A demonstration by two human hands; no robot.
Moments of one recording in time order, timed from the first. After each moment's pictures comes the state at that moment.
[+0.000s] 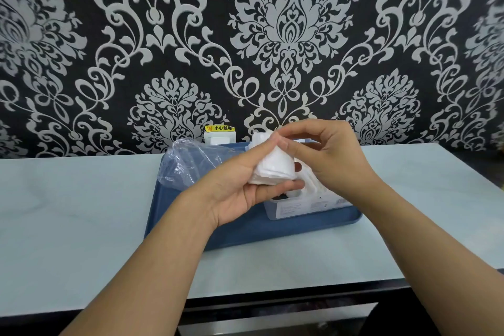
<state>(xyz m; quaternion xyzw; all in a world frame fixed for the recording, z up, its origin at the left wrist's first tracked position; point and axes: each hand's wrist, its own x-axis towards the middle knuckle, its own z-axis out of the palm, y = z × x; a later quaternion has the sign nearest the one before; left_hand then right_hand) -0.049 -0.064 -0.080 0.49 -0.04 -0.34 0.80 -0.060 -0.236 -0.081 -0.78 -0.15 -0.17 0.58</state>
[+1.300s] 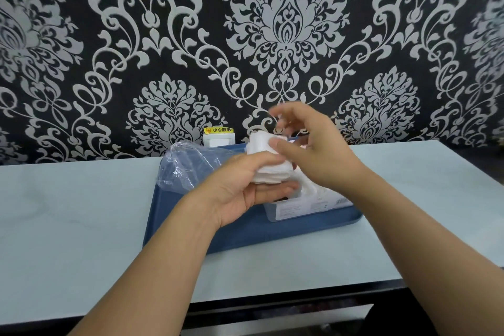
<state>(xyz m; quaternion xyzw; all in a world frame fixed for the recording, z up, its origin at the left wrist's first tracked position) -0.043 -0.069 -0.087 0.56 -0.04 -0.29 0.78 -0.048 -0.228 -0.074 -0.84 -0.14 -0.16 0.50</state>
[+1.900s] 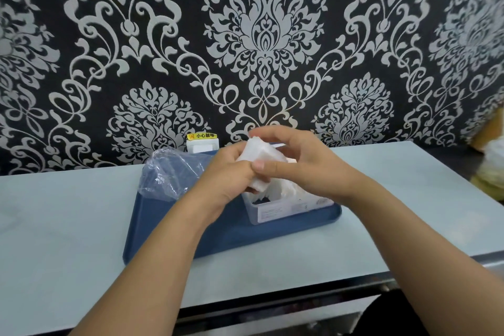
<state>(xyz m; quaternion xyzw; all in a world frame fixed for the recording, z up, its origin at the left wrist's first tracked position) -0.034 -0.083 -0.091 0.72 -0.12 -0.16 0.66 -0.071 -0.242 -0.072 -0.83 -0.13 -0.03 0.55</state>
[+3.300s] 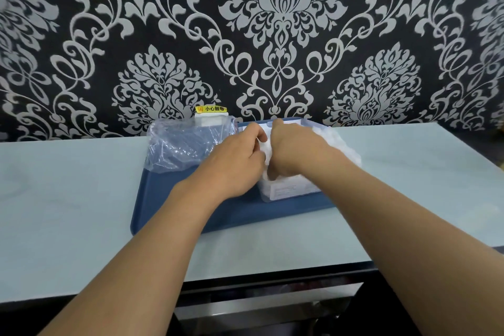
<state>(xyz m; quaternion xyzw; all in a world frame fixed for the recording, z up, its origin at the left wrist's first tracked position) -0.019 -0.069 -0.120 0.92 -0.24 0.00 0.32 -0.030 -0.195 -0.085 -0.99 0.08 0.09 0.08</state>
